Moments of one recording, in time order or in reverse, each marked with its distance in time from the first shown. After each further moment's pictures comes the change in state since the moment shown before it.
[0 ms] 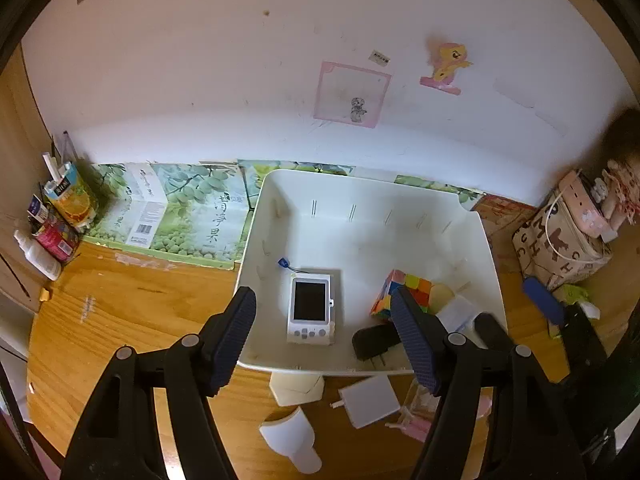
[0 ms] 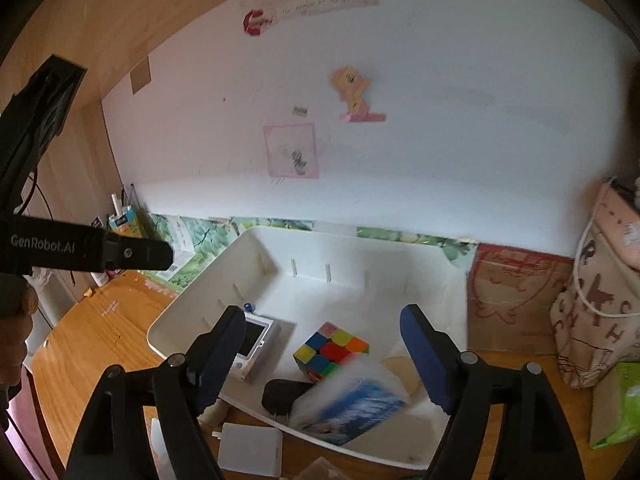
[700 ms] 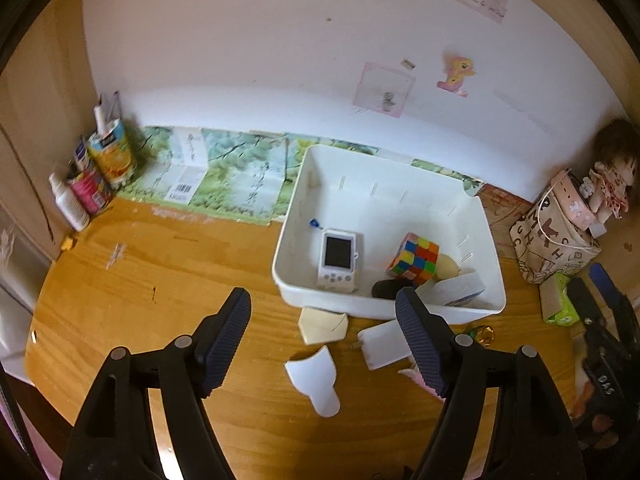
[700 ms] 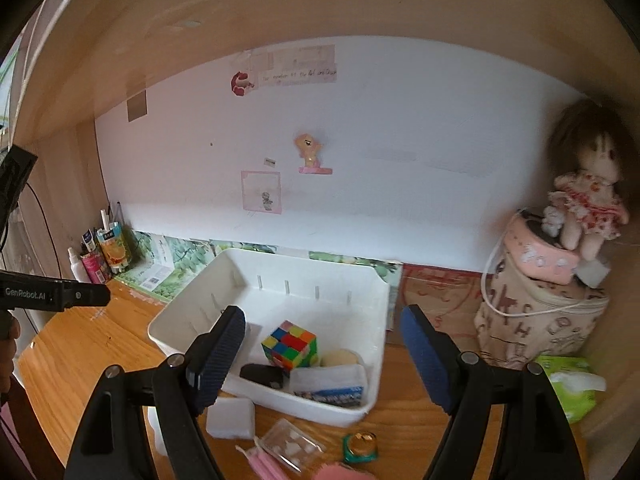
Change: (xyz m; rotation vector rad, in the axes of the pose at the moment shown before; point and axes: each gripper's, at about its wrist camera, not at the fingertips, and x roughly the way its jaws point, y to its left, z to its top) left arm -0.055 0.037 -0.068 -0.097 -0.019 0.014; right arm -0.099 -0.010 -0.007 -0.029 -0.069 -0.147
